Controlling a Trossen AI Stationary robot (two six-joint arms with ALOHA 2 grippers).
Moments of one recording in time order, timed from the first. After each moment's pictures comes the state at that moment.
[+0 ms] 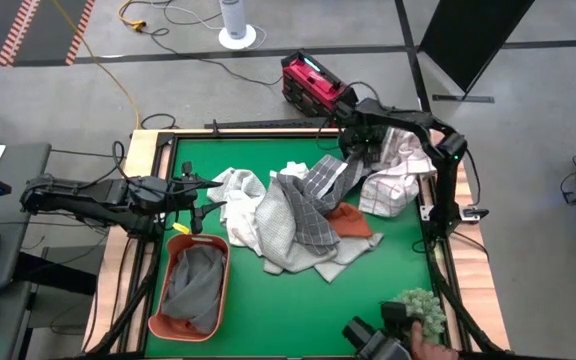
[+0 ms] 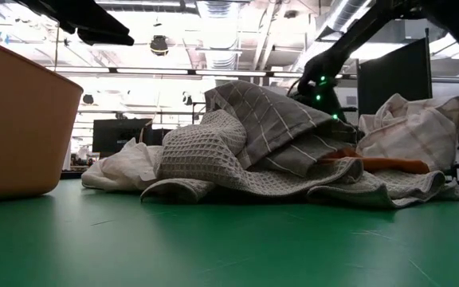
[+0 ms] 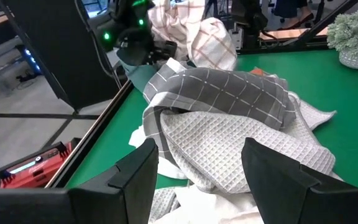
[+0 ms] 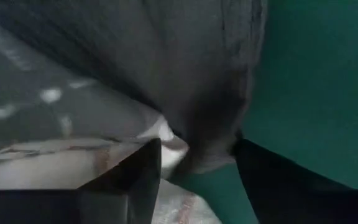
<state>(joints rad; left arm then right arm) -0.11 0.61 0.64 -0.31 -0.43 0.06 -0.79 1.99 1.45 -1.14 0.59 -0.69</state>
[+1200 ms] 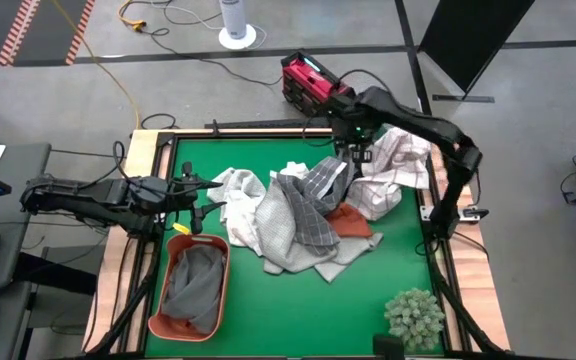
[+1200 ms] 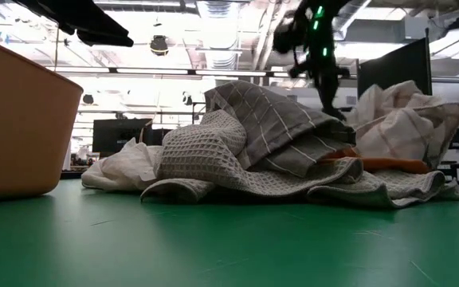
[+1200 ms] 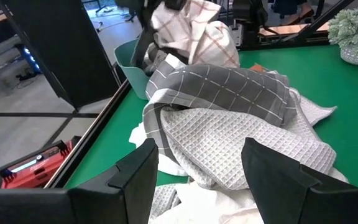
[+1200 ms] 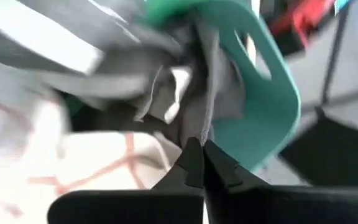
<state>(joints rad) -0.11 0.61 0.64 -0.33 -0.43 0.06 -0.58 1.78 1.75 -1.44 0.36 -0.51</state>
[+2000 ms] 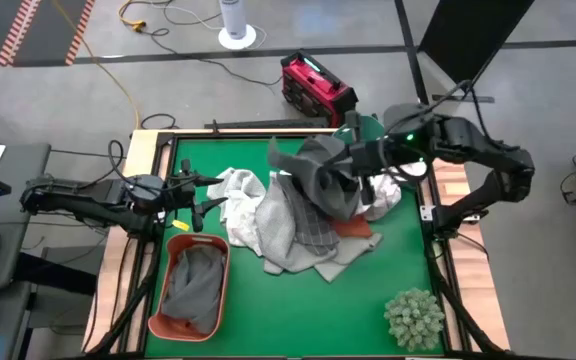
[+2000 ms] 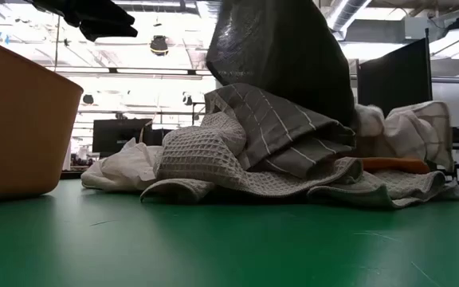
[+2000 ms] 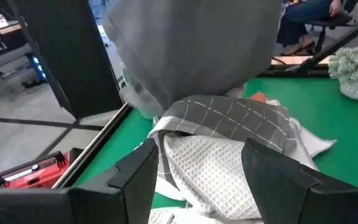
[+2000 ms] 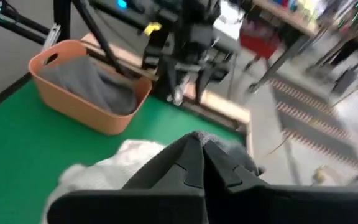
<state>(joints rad) -0.11 0.61 0.64 -0.23 -0.45 0.03 -0.03 1.42 1.88 -0.85 -0.01 -0.48</state>
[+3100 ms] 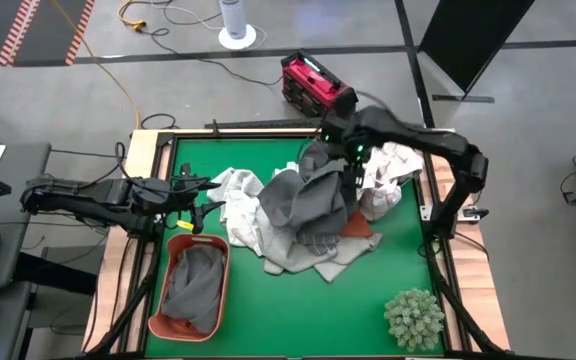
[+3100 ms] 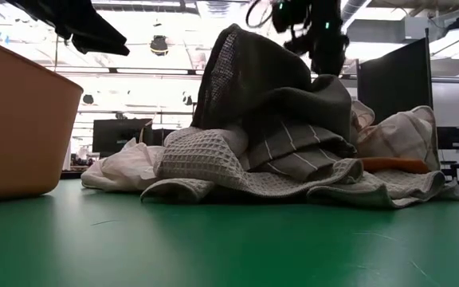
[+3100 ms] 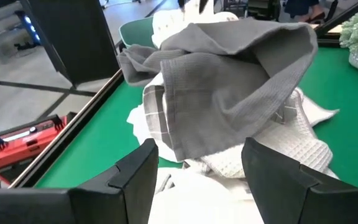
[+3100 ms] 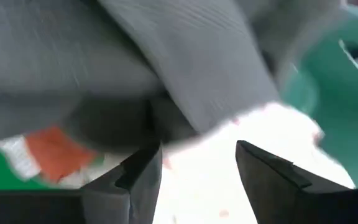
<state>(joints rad) -0.11 0.61 0.64 -0.38 -0.45 -0.07 -0.37 1.72 1.67 -1.45 0.15 -0.16</state>
